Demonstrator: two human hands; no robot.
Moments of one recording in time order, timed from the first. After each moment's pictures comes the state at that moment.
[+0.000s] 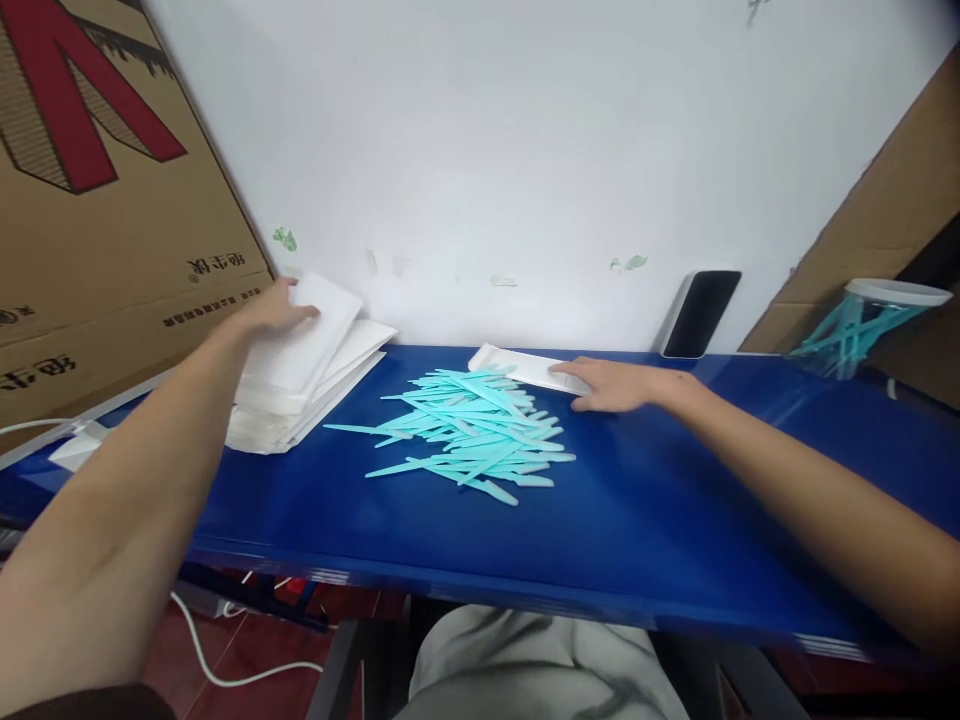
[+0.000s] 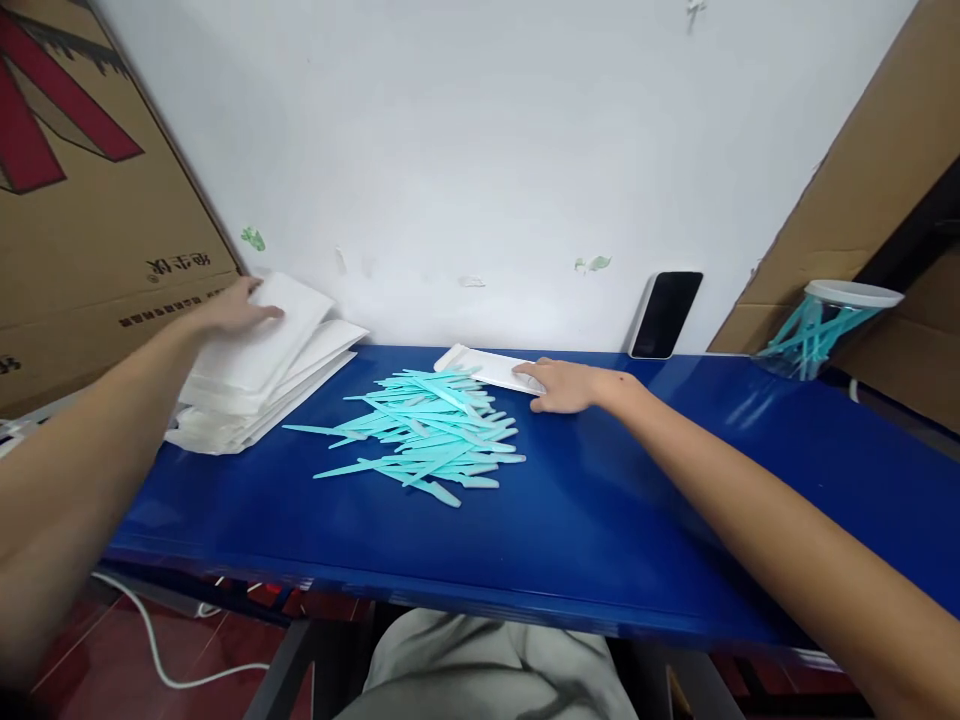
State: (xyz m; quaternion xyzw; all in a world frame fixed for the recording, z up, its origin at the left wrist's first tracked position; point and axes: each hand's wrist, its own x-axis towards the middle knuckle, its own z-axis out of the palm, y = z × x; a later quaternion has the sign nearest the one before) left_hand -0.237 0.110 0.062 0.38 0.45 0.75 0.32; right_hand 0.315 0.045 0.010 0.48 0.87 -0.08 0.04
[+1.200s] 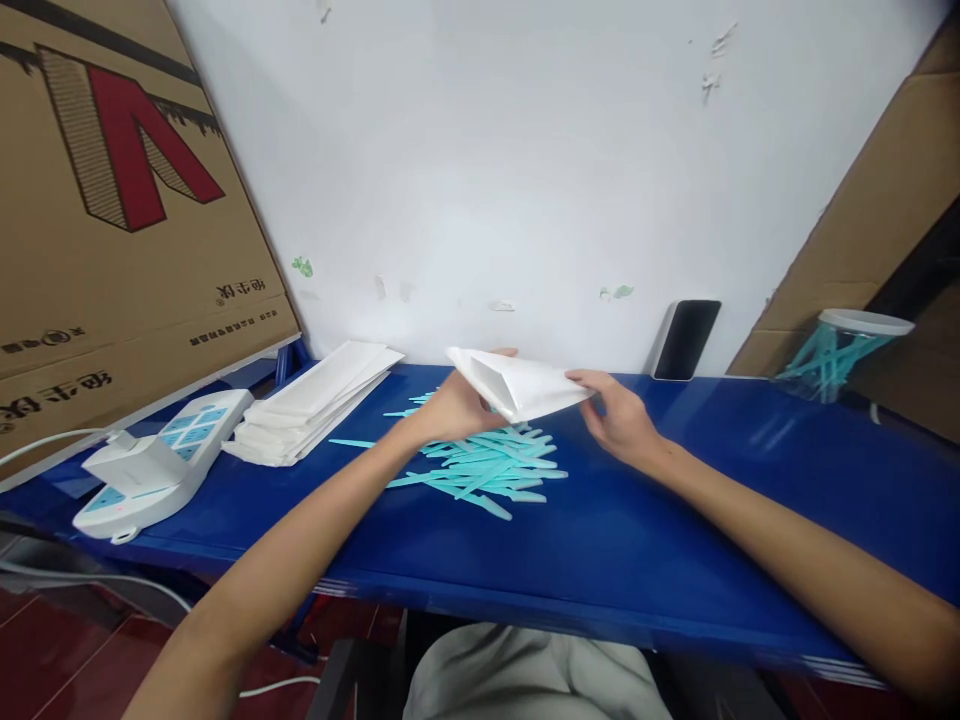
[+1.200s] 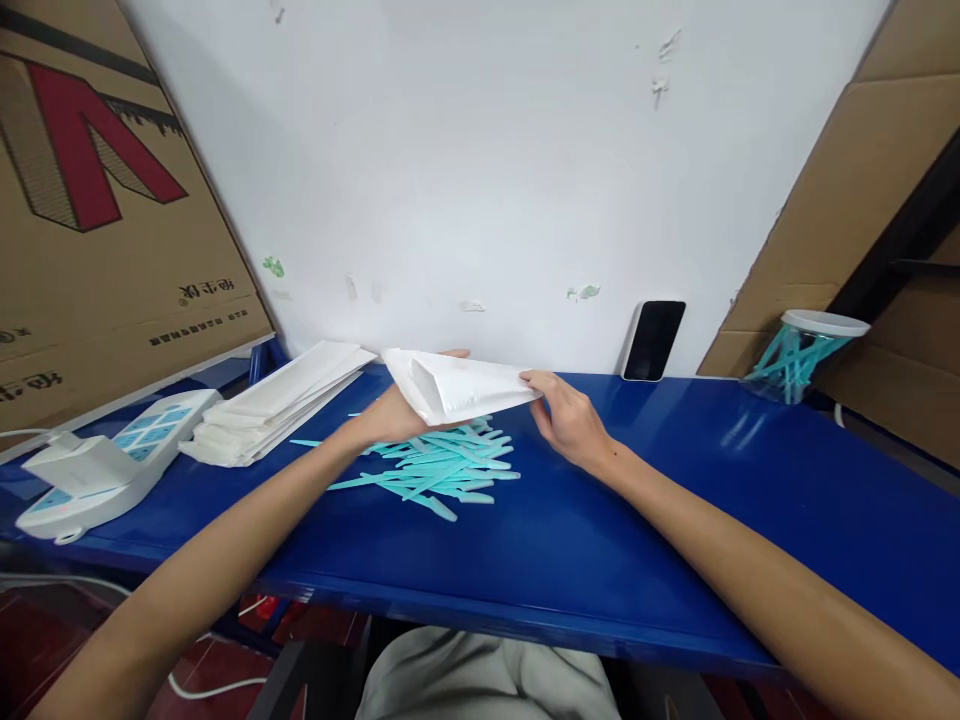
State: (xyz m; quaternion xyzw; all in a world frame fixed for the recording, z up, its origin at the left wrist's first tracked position) left_hand 0.043 -0.012 0.019 0.82 0.33 0.39 0.25; right_hand 0.325 0.021 -0.046 0.25 0.83 0.18 -0.47
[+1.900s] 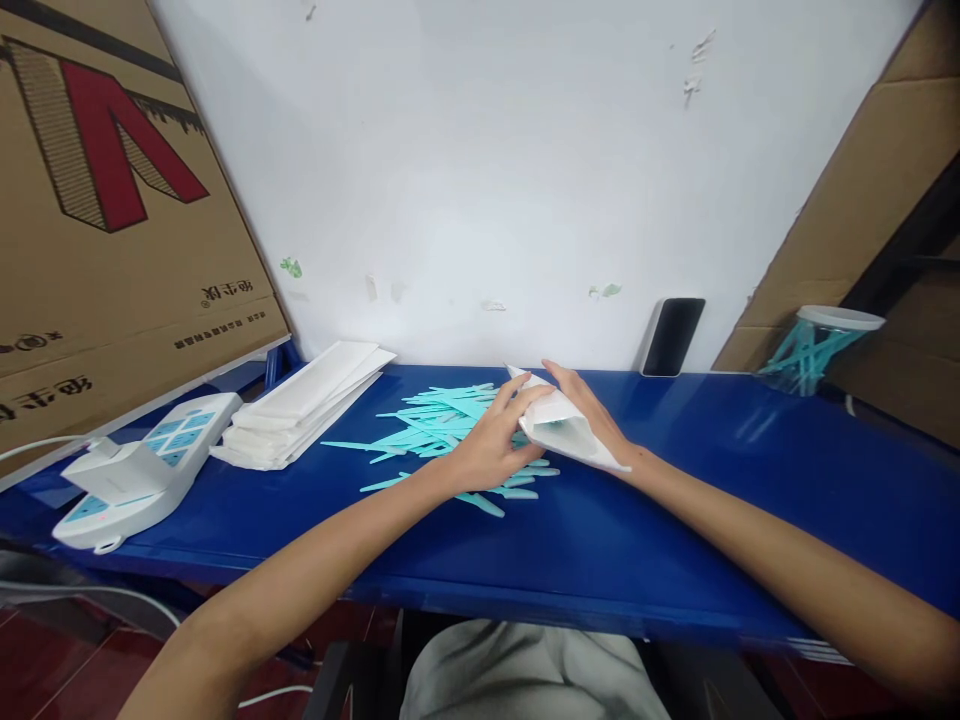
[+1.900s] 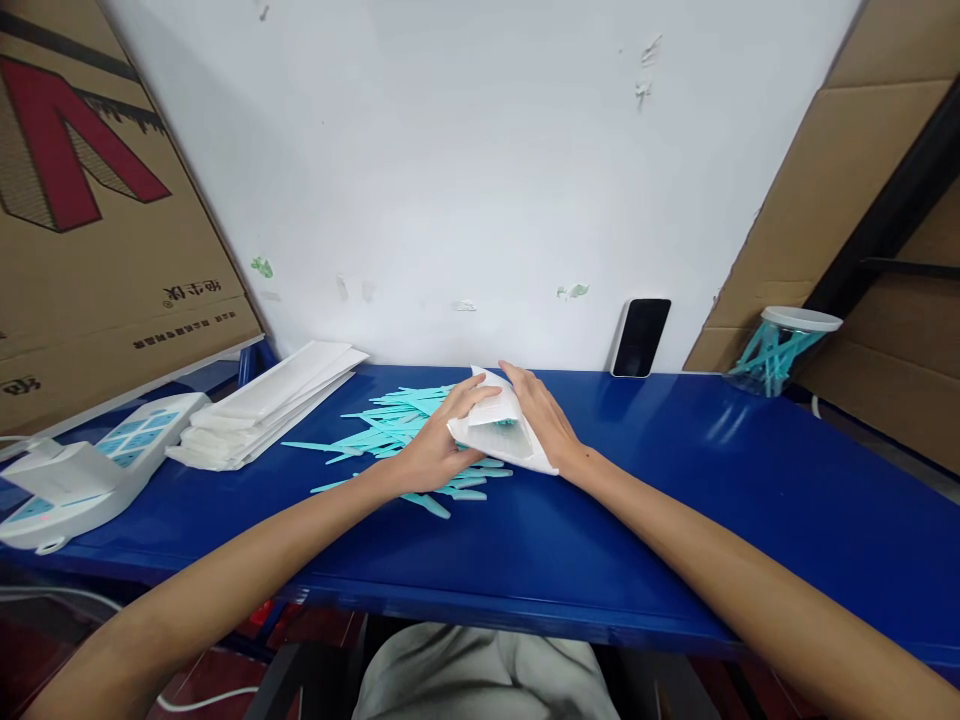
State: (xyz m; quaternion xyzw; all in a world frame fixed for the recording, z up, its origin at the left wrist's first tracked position) left_hand 0.085 -0.035 -0.025 0.87 0.26 0.38 0.18; right_hand 0.307 0.009 -0.049 0.36 0.85 0.01 -0.37
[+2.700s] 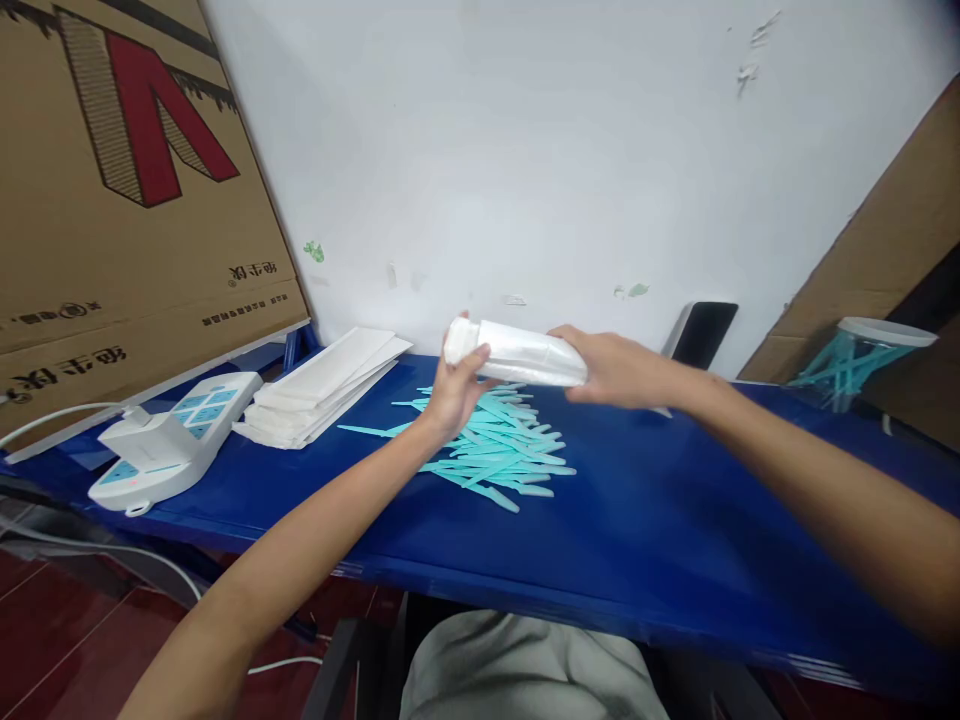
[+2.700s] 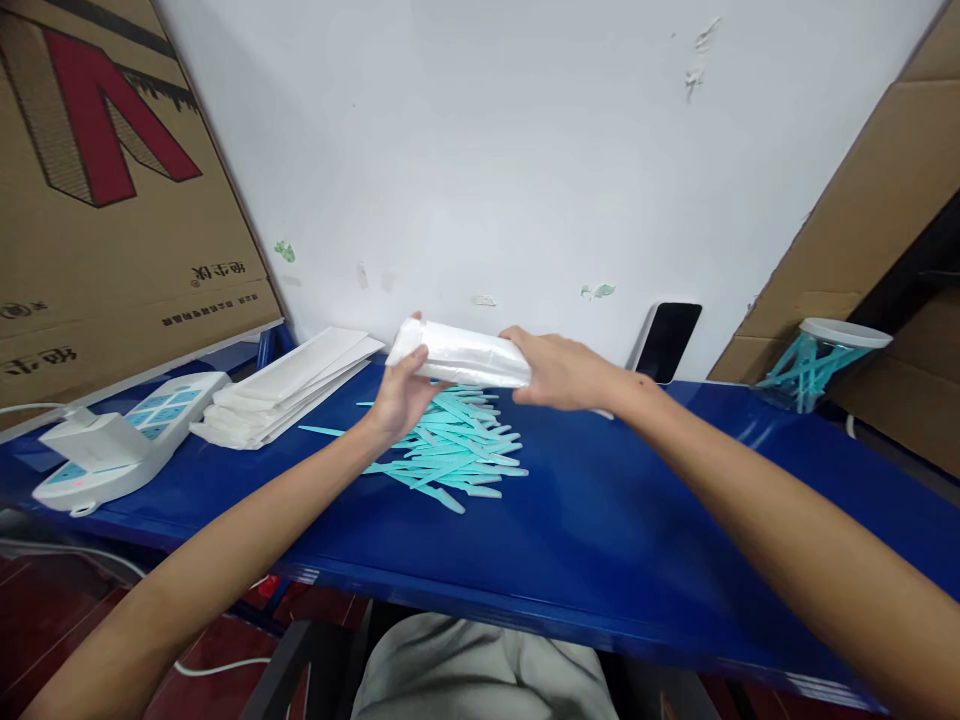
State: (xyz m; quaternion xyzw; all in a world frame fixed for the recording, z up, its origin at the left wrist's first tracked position) left_hand 0.055 -0.012 0.003 0.56 0.26 0.64 0.47; right_hand 0.293 0.005 0.073 0.41 0.90 0.03 -0.13
